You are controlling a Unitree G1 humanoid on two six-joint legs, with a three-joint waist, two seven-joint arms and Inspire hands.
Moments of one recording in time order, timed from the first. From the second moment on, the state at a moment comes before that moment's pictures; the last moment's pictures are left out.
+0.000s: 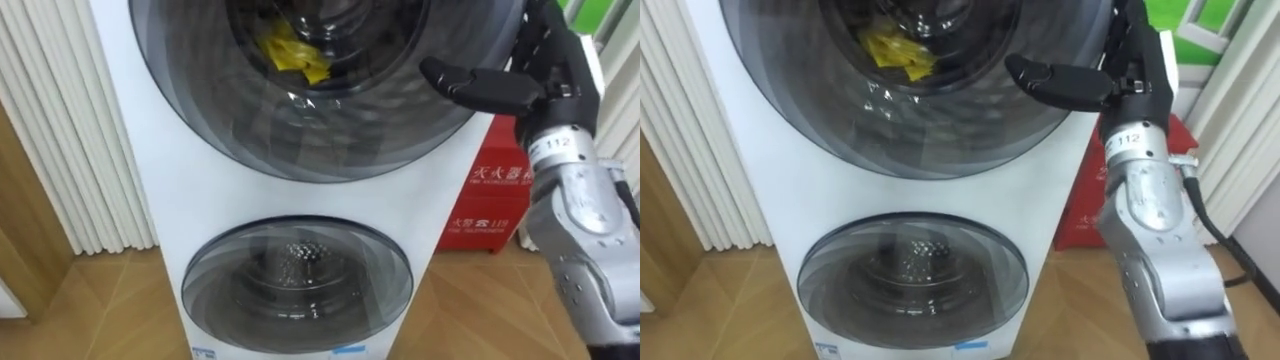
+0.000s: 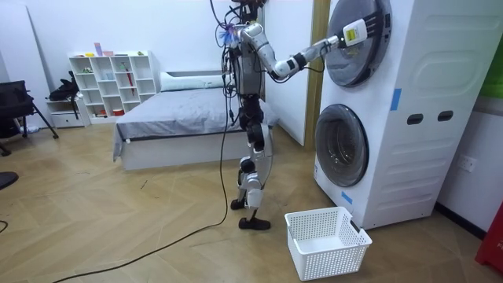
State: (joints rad) left arm 0.19 0.22 0.00 1.08 0.27 0.14 0.19; right arm -0.46 -0.38 0.00 -0.06 0.37 0.09 -0.29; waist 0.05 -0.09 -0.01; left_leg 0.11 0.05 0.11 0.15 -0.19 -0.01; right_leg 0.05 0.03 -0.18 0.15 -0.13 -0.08
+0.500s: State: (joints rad) left arm 0.22 0.23 0.04 1.08 0.27 0.08 0.19; right arm -0.36 -0.44 -0.03 -0.40 0.39 0.09 -0.17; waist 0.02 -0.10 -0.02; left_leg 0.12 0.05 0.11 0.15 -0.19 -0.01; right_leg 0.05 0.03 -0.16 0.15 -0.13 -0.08
